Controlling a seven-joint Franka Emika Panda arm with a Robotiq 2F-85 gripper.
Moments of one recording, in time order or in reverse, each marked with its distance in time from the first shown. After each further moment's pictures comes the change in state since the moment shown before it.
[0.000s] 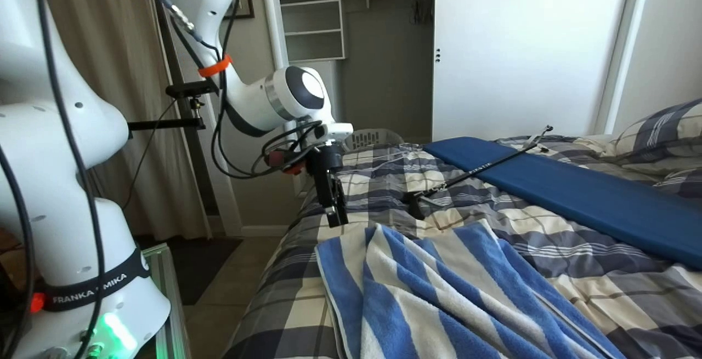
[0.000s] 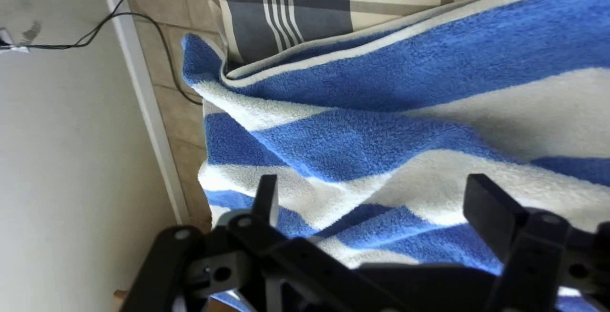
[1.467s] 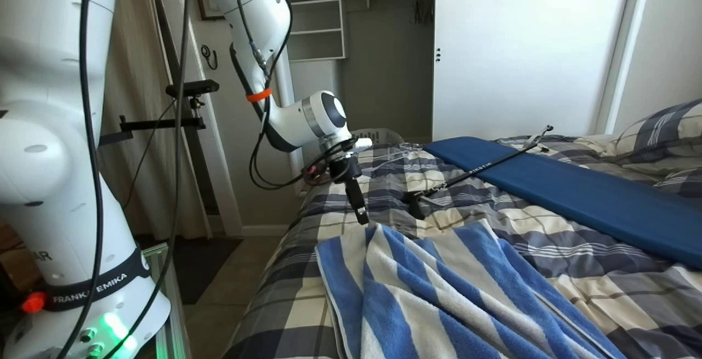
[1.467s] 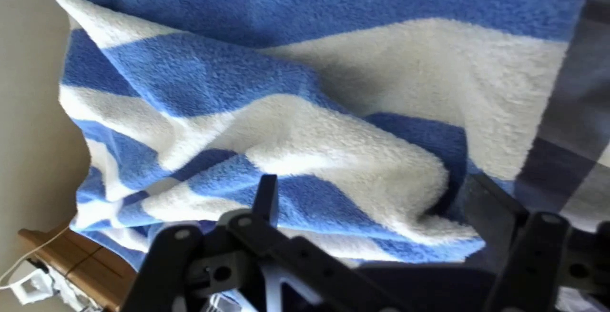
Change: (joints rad) arm 0.525 0.326 -0.420 0.296 -0.062 0.068 -0.028
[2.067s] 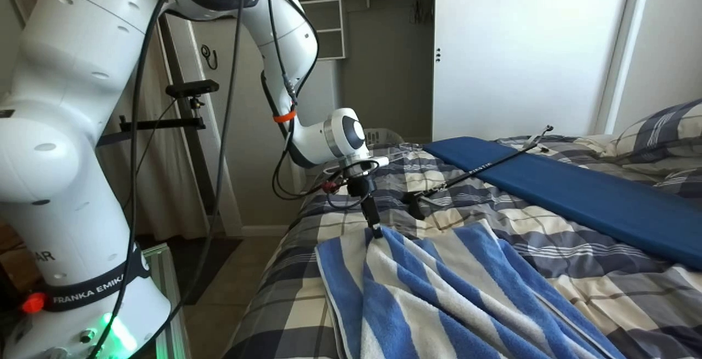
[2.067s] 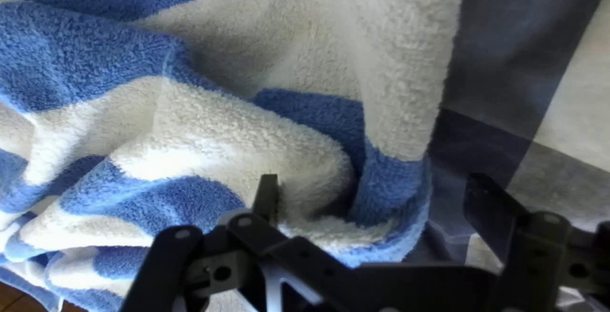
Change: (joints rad) arm 0.060 0.228 -0.085 0.202 0.108 0.107 -0.074
